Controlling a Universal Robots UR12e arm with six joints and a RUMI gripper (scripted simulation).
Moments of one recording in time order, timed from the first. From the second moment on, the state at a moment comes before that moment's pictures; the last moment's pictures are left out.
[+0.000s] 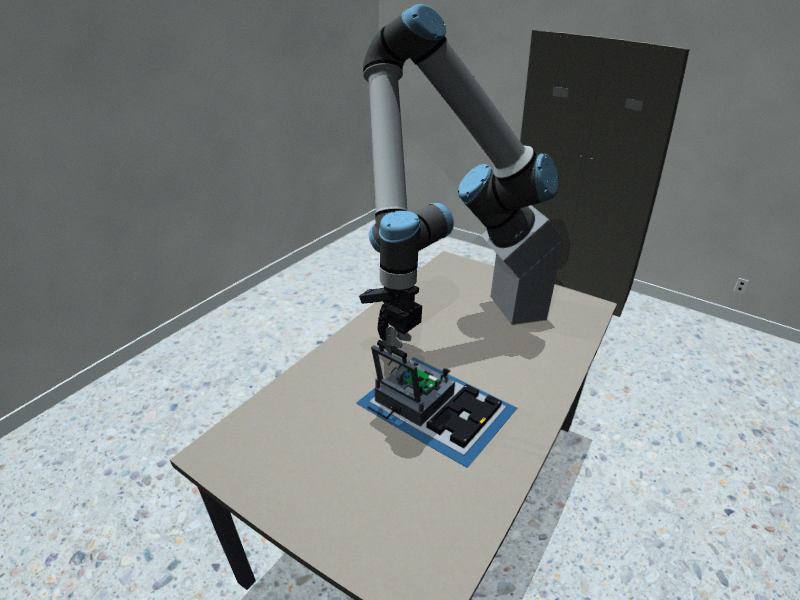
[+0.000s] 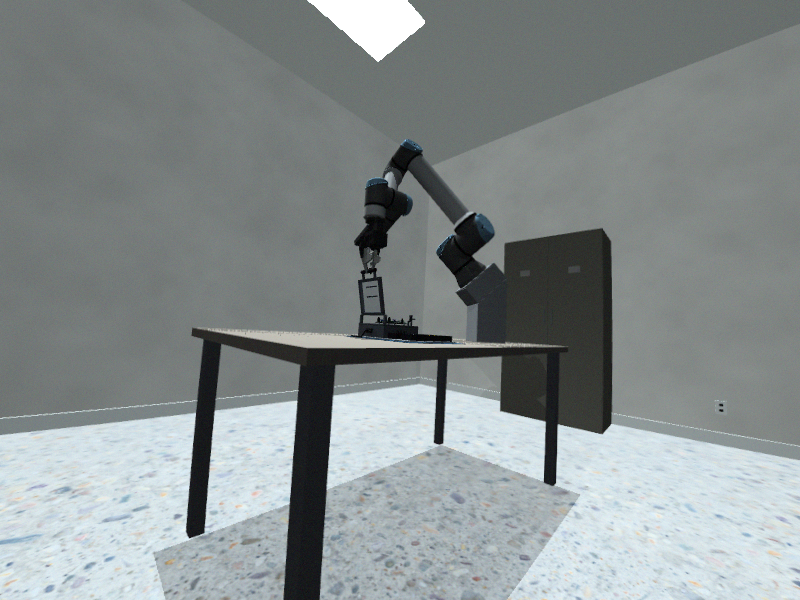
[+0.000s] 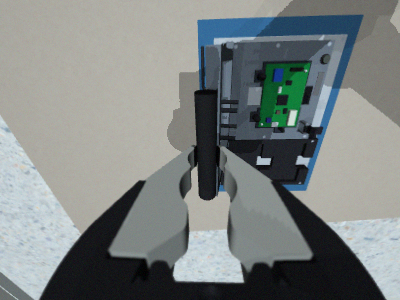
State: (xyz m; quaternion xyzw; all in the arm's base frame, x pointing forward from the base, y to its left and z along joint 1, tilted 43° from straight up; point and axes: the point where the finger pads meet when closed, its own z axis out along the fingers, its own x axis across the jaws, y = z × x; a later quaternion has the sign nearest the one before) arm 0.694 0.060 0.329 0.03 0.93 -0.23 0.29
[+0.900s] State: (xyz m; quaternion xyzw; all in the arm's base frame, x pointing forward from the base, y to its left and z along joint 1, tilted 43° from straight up) arm 0.674 0.059 0.320 0.03 0.93 -0.23 0.29
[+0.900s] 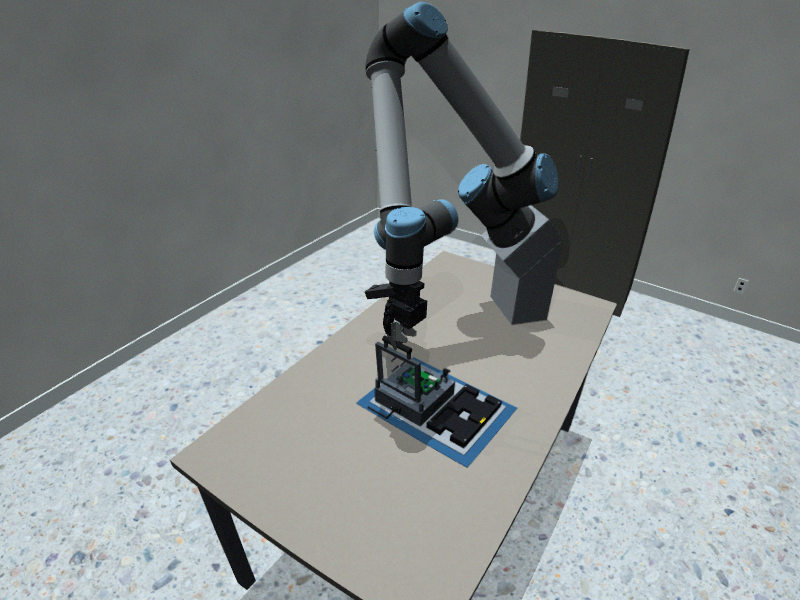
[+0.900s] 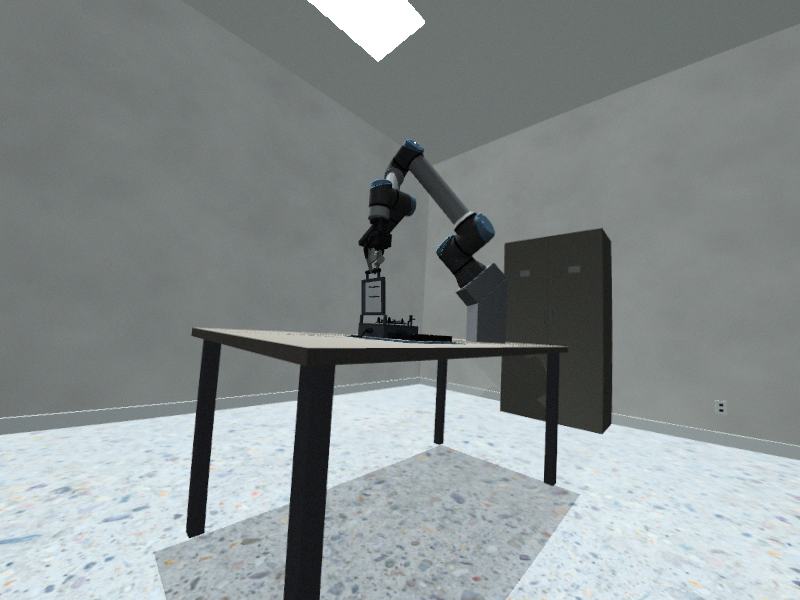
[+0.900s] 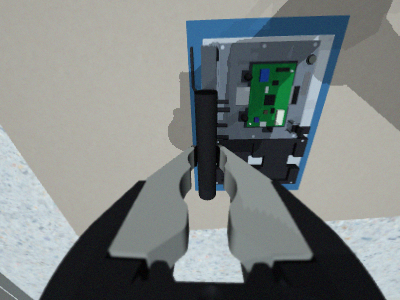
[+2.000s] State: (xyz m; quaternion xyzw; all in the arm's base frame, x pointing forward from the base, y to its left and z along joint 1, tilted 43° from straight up) arm 0.637 0.055 0.294 0.03 0.93 -0.23 0.29
